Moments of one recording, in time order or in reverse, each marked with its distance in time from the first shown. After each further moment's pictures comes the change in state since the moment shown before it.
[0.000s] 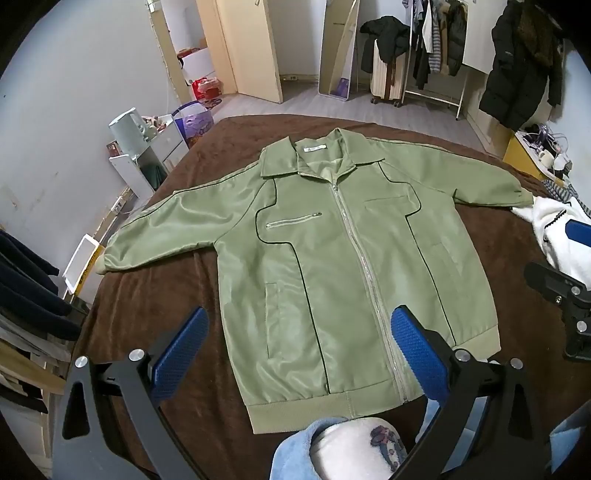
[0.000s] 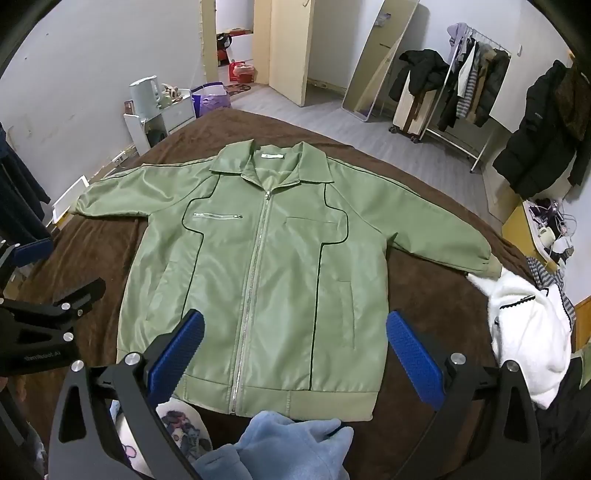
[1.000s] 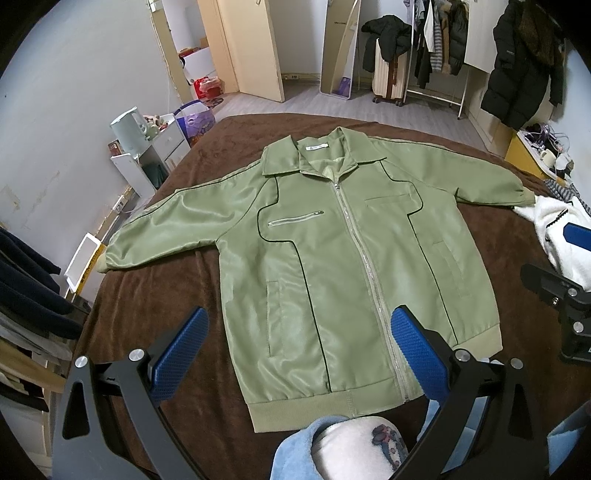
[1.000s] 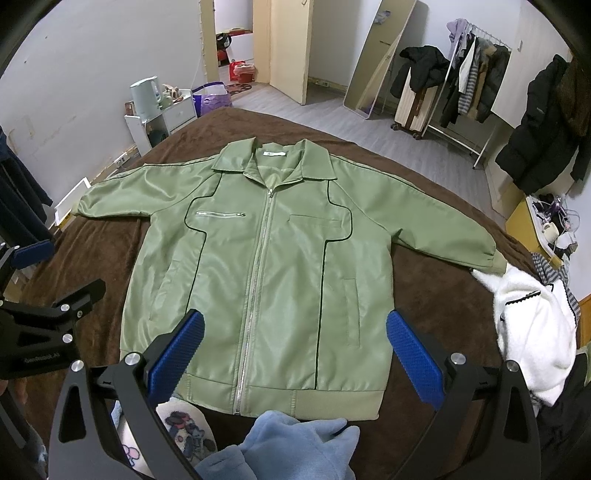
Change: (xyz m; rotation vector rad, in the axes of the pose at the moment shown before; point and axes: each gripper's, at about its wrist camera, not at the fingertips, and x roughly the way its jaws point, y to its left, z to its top) left arm 0.007 0.005 -0.006 -0.002 0.001 0.003; right arm 0.004 0.008 -0.001 -0.003 0.003 0.008
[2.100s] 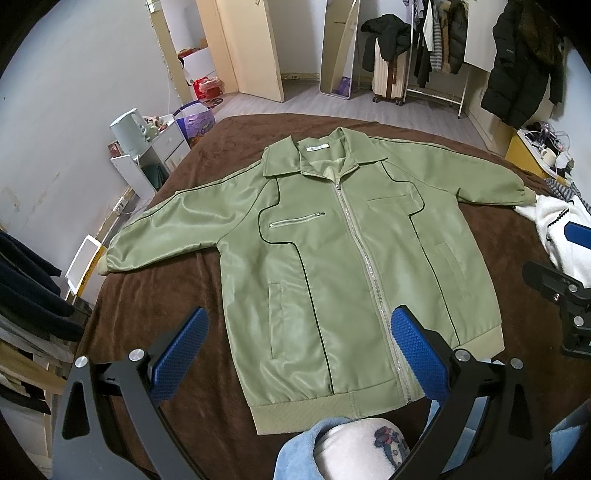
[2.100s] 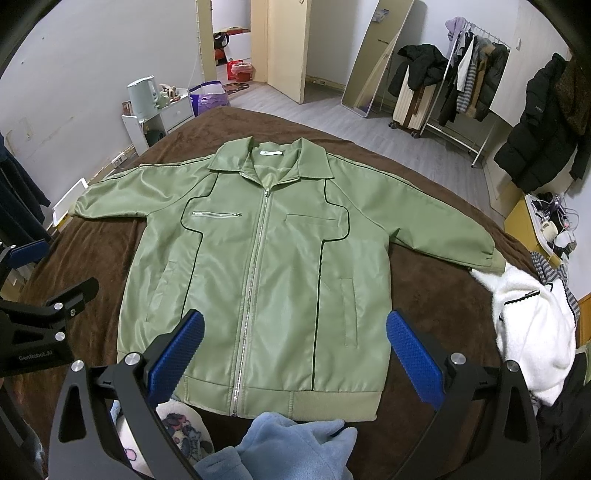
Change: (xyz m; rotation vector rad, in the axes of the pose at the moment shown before) left arm 0.002 0.006 -0.004 0.003 -0.001 0.007; right arm 0.004 -0.002 -0.002 -0.002 0.002 0.000
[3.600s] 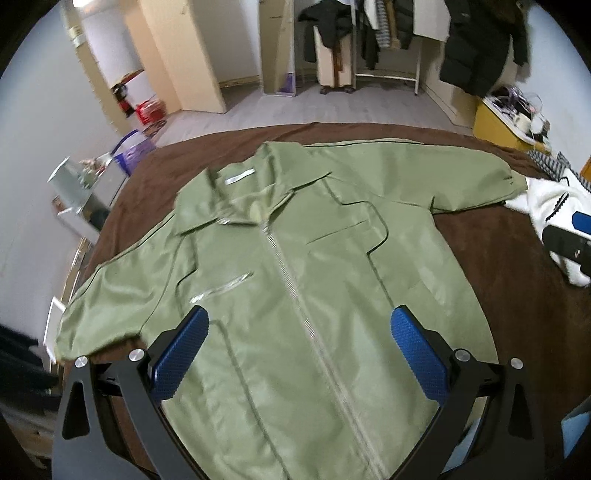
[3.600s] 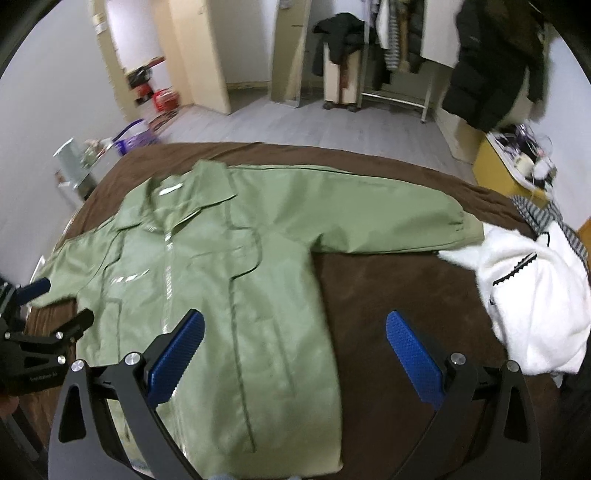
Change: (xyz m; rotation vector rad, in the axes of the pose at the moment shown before) left arm 0.109 -0.119 0.115 0.208 0.011 -0.096; right arm 0.088 -0.169 0.034 0.327 -0.007 -0.061
